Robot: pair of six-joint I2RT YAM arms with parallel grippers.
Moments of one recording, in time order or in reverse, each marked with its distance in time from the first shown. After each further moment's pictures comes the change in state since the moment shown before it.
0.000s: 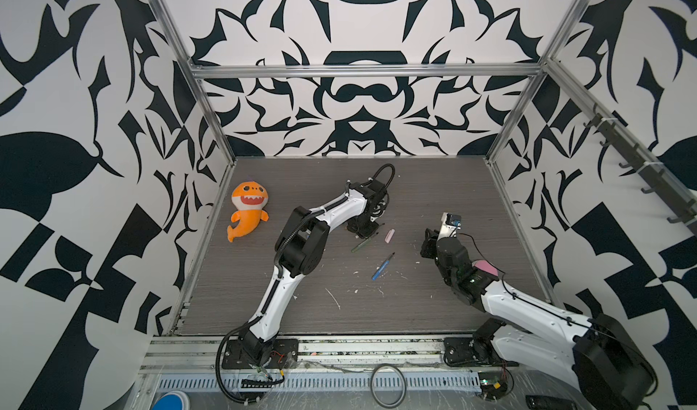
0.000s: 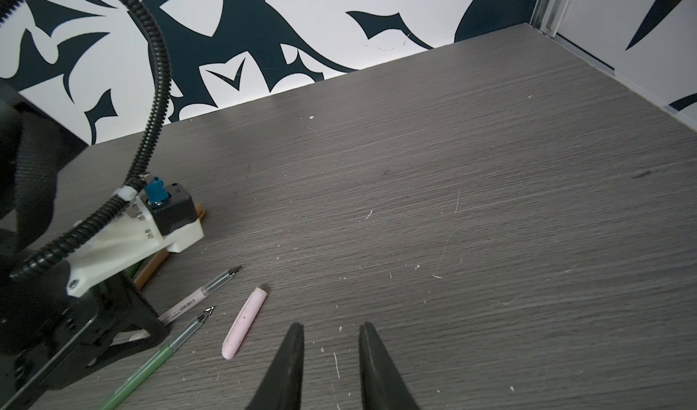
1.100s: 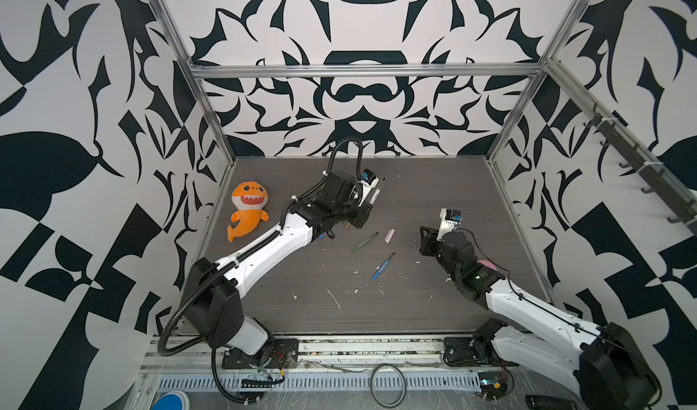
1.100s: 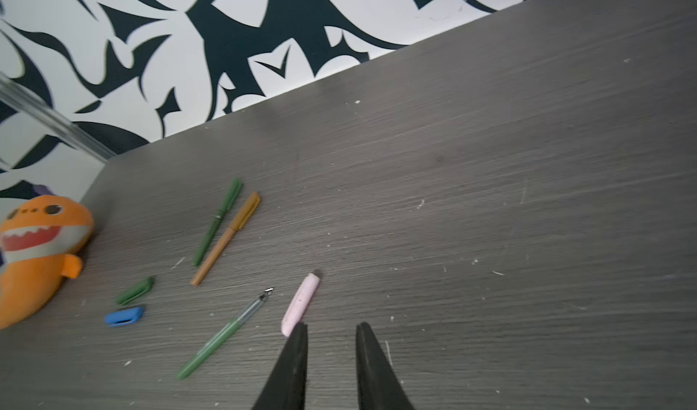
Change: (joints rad) left arm -0.006 -0.834 -0.676 0.695 0.163 -0.102; right arm -0.063 -0.056 0.067 -0.080 -0.255 0.062
